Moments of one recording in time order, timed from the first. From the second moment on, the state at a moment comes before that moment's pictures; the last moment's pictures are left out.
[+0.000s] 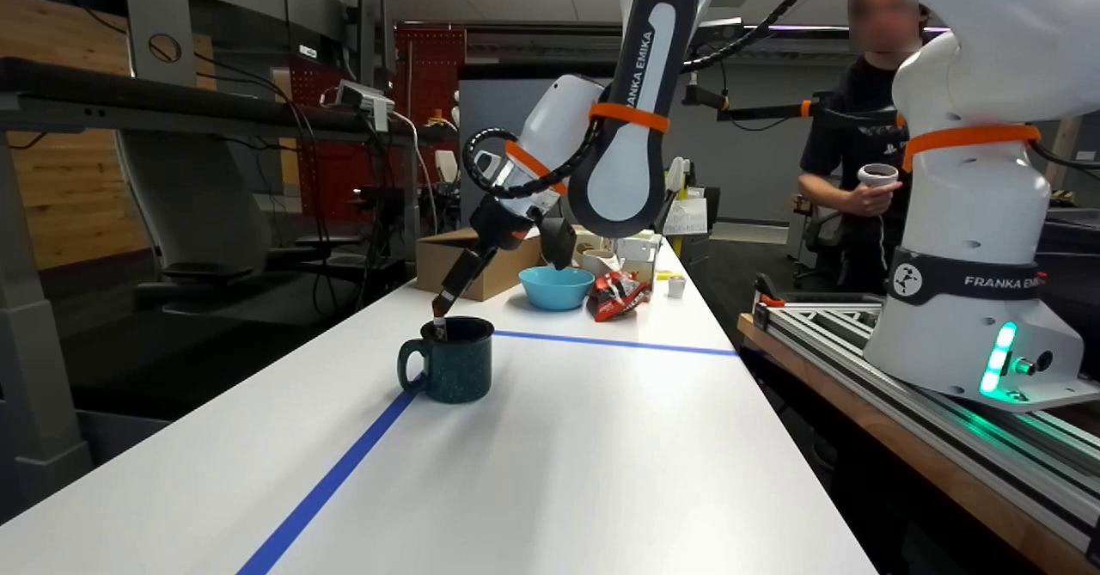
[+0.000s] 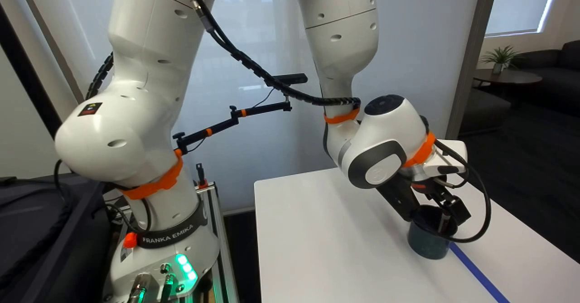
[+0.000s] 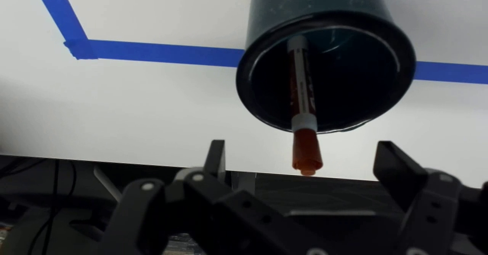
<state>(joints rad) -0.19 0.52 -0.10 -2.41 -0.11 3.53 0.00</state>
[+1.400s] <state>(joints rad) -0.21 0.60 -0.07 -2.31 -0.11 3.54 -0.01</state>
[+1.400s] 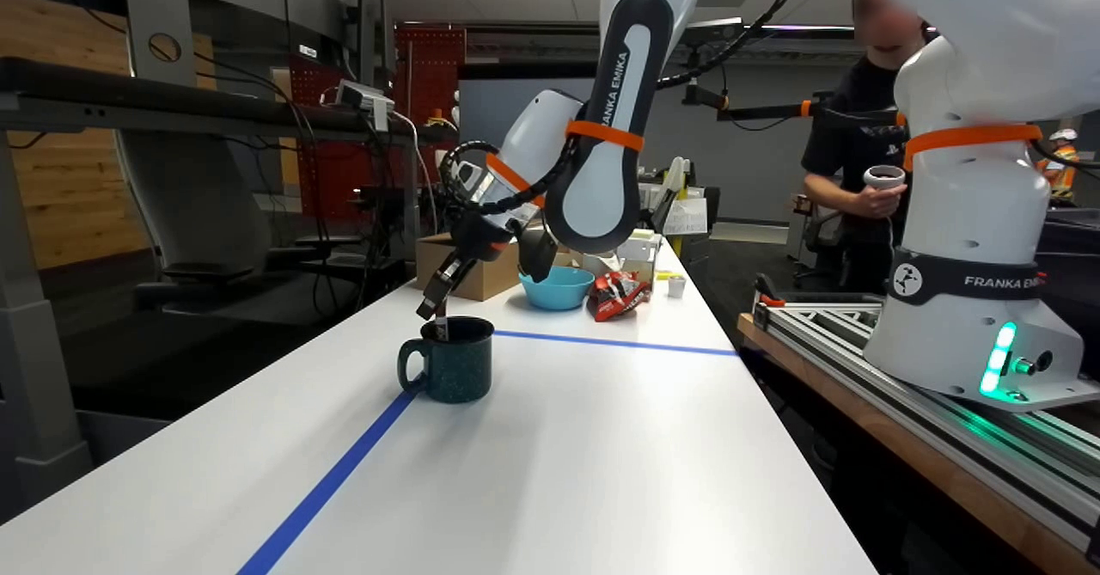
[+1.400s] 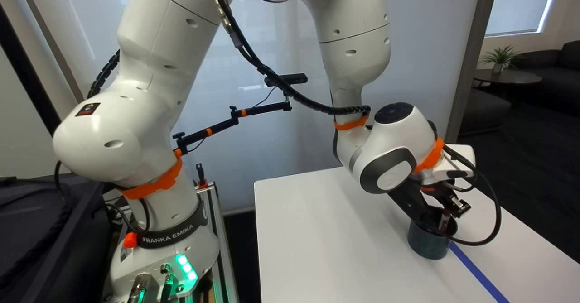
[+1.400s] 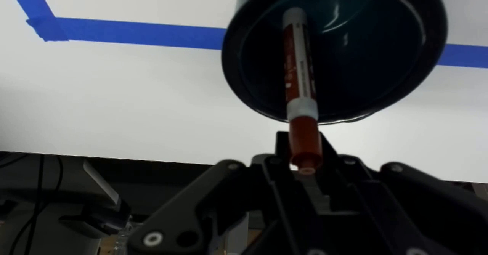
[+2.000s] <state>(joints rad) -0.21 0.59 -0.08 -2.30 -0.10 3.54 -0.01</state>
